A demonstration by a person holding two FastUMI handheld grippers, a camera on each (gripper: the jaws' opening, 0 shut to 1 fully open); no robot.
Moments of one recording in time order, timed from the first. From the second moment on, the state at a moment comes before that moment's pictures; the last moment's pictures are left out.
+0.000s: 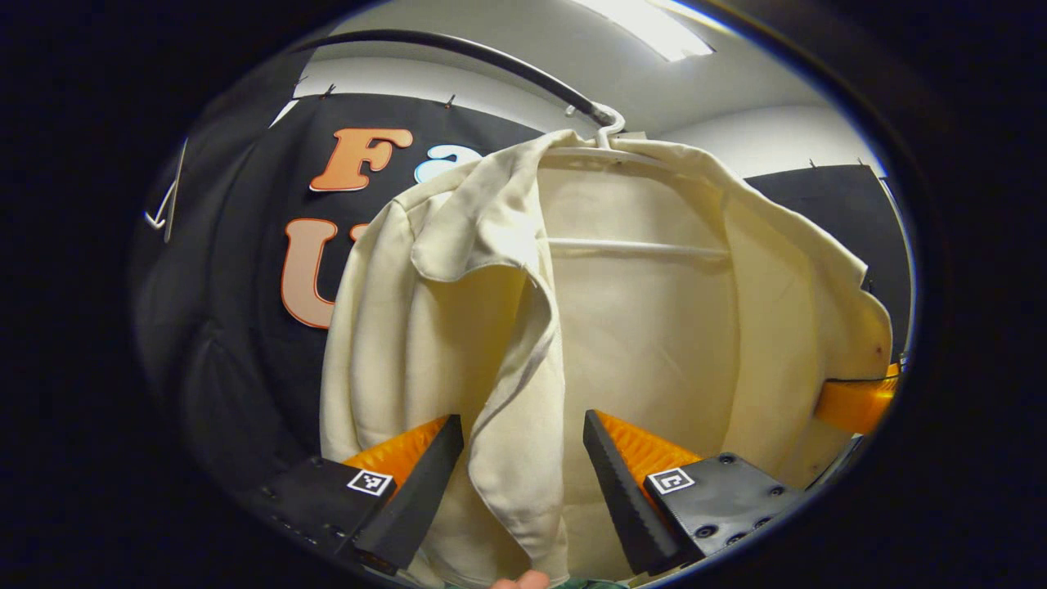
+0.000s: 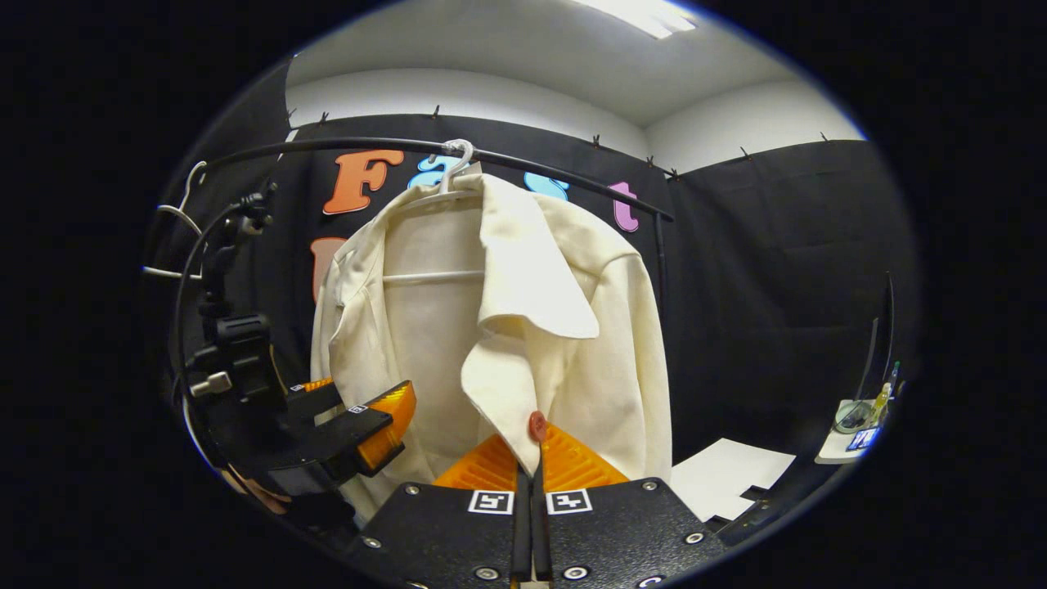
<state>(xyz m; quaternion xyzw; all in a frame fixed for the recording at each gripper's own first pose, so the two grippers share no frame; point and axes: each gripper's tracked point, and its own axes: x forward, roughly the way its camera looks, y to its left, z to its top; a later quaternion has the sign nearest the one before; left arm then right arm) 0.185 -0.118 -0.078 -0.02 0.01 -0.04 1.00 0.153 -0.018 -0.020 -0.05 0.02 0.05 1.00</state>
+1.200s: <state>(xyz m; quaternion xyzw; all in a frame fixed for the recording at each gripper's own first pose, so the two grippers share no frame) 0.162 0.004 -0.011 0.15 -0.06 0.09 0.98 0.143 -0.086 0.048 -0.05 -0.07 -0.04 1.00</state>
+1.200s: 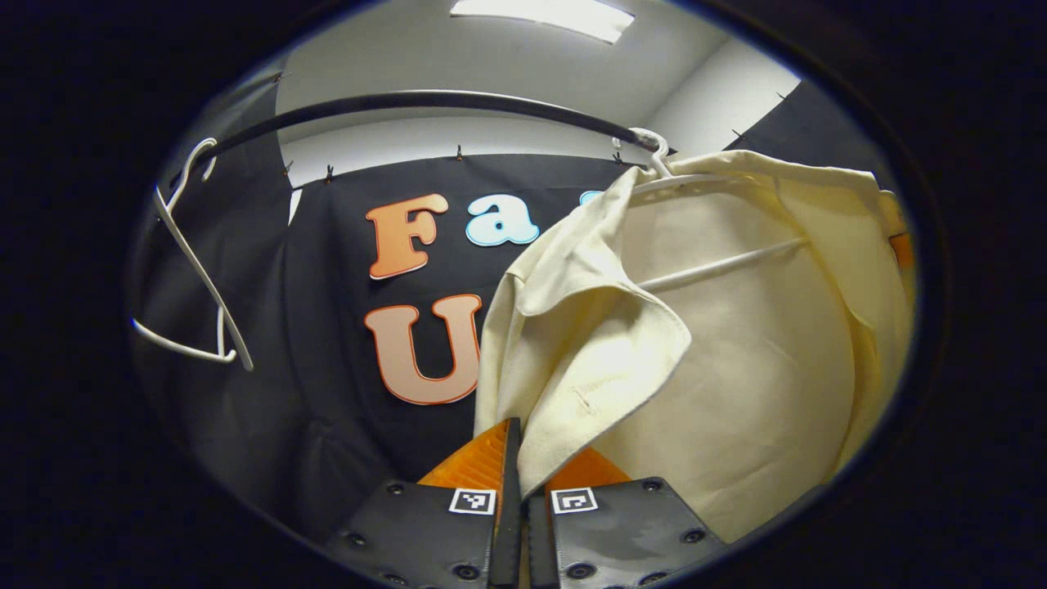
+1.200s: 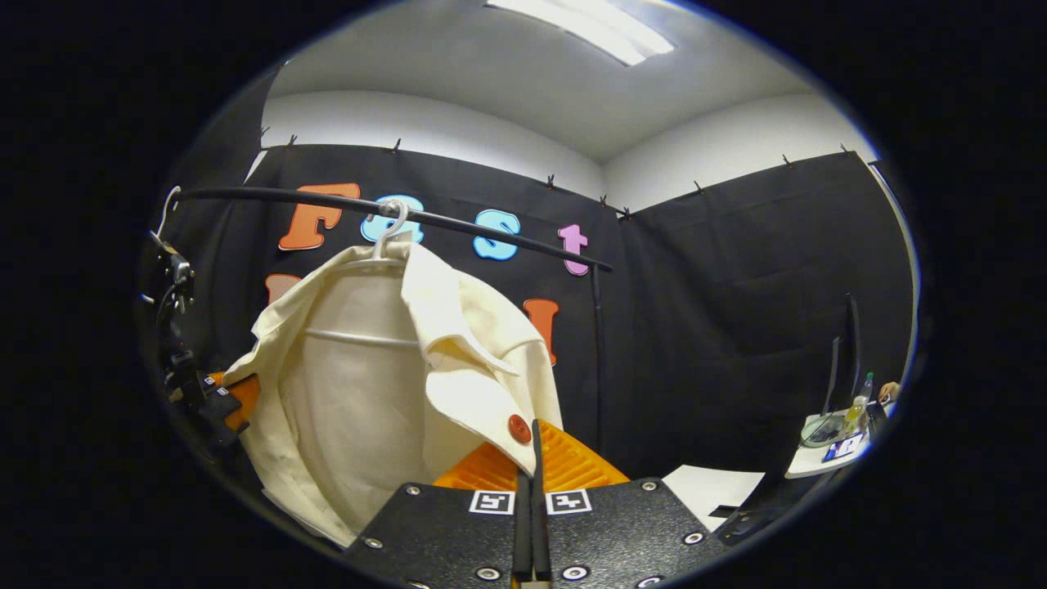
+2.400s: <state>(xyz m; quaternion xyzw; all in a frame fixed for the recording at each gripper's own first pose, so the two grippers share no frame) 0.269 0.085 0.078 0.23 -0.14 0.20 0.94 0.270 -0.187 0.238 -0.15 -0.20 -0.13 0.96</state>
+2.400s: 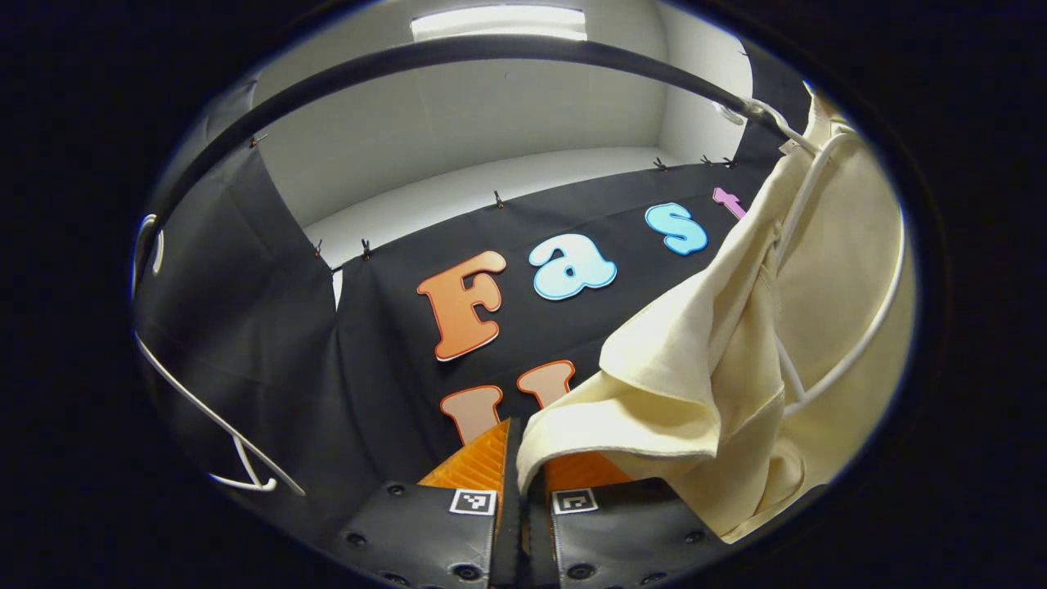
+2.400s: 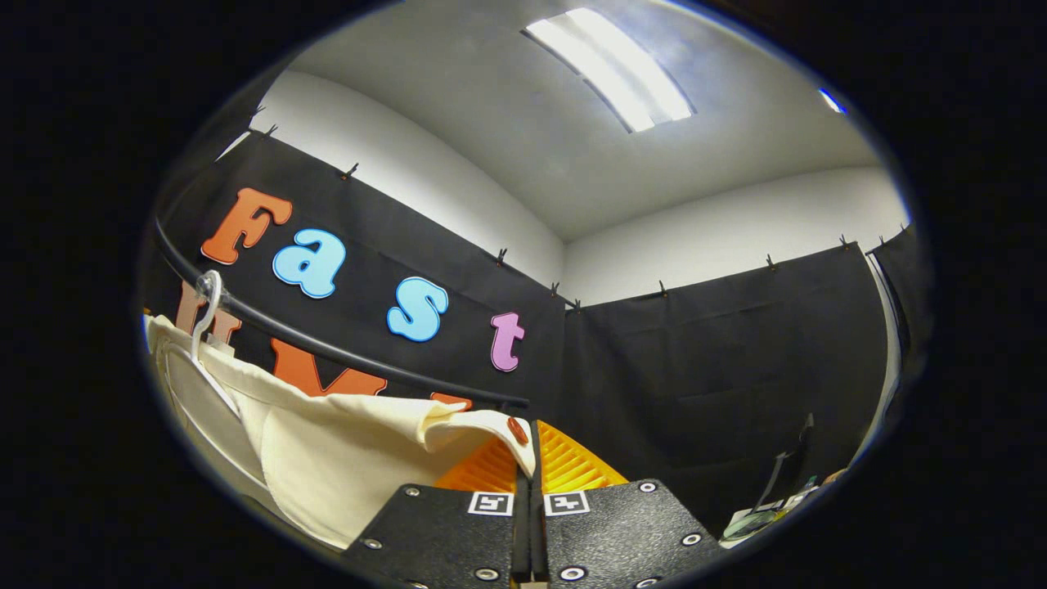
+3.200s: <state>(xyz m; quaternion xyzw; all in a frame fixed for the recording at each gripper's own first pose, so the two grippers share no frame) 0.307 0.091 -0.003 0.23 -0.05 0.17 0.96 0.357 -0.192 0.125 -0.11 -0.08 -0.09 0.99</state>
